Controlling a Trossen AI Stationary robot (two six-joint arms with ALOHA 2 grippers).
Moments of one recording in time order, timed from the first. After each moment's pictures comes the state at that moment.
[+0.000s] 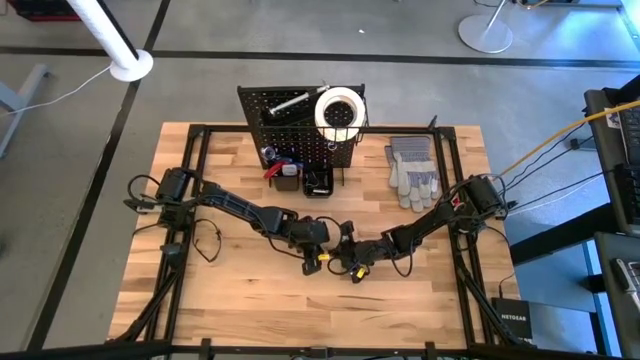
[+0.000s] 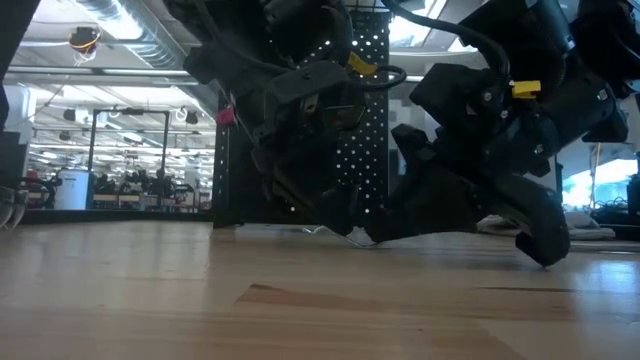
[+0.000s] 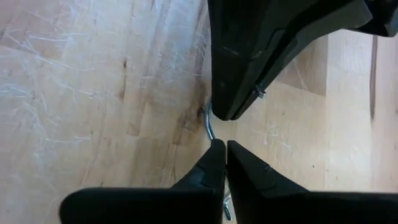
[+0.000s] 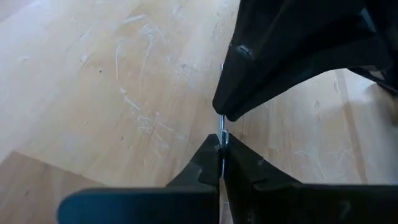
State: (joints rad) left arm -0.17 1.96 1.15 -0.11 0.02 -0.44; right arm 0.35 1.91 0.69 0.60 0.33 -0.30
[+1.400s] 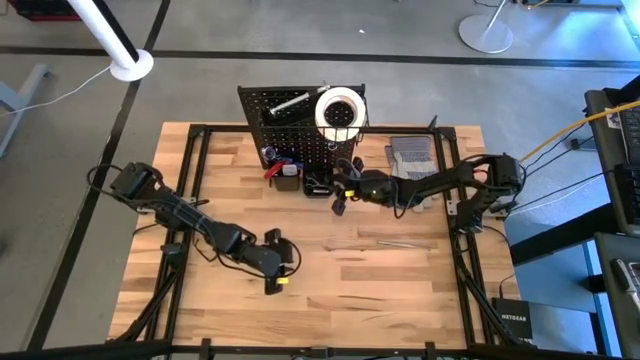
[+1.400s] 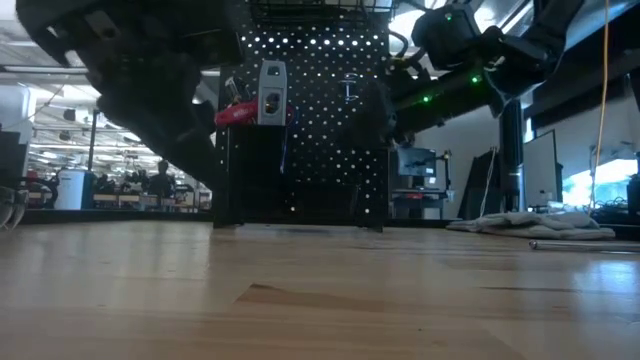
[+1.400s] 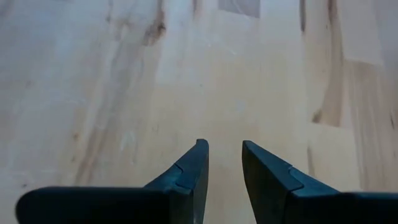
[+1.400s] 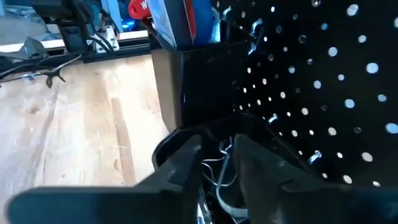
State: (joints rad) left arm -0.45 1.64 0.82 -0.06 -0.27 -0.52; right arm -0.11 1.67 0.69 0.70 0.27 0.06
